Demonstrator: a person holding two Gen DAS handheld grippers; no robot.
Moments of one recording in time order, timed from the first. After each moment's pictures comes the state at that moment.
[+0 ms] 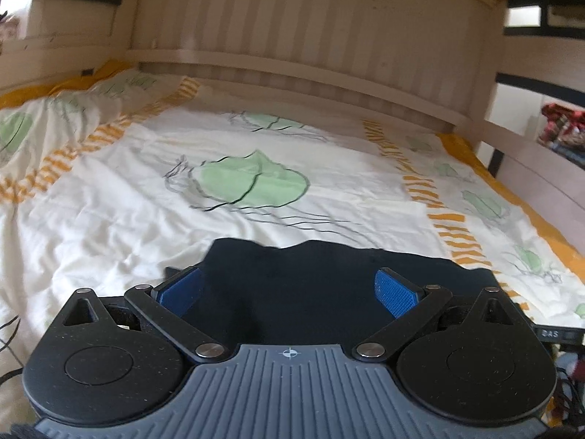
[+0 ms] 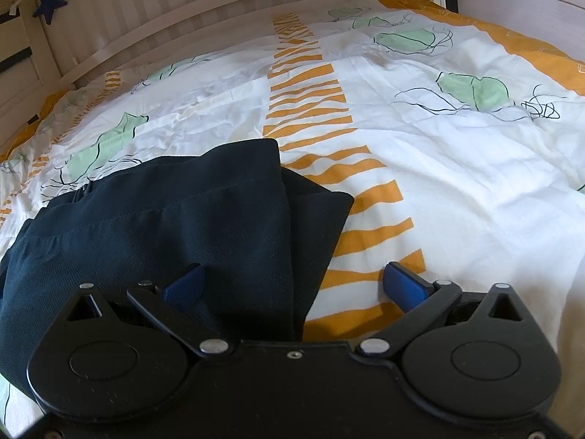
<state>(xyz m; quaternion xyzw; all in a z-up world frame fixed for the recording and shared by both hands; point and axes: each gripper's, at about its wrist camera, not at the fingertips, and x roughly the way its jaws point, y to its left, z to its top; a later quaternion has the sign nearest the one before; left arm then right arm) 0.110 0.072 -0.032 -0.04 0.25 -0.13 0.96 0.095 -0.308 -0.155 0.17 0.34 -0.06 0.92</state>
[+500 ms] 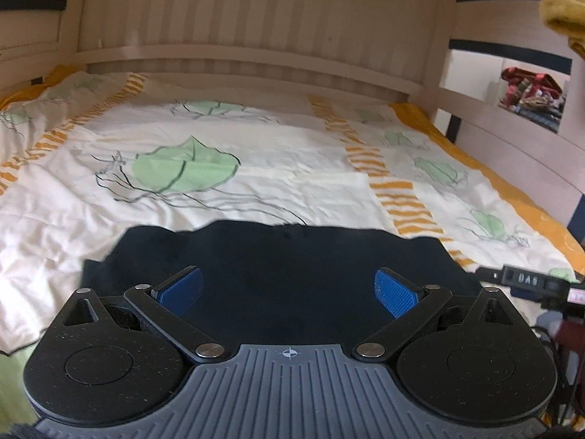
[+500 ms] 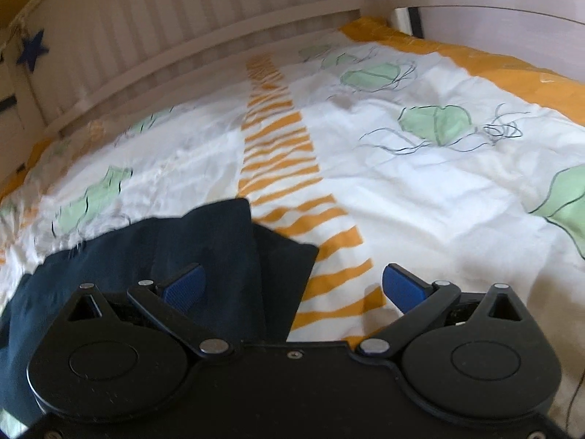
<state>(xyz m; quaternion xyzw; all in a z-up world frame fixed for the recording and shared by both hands) 0.097 -0.003 -0.044 -0.01 0.28 -0.18 0.94 0.078 -0.330 -0.134 0.21 0.27 -0.11 0.93</state>
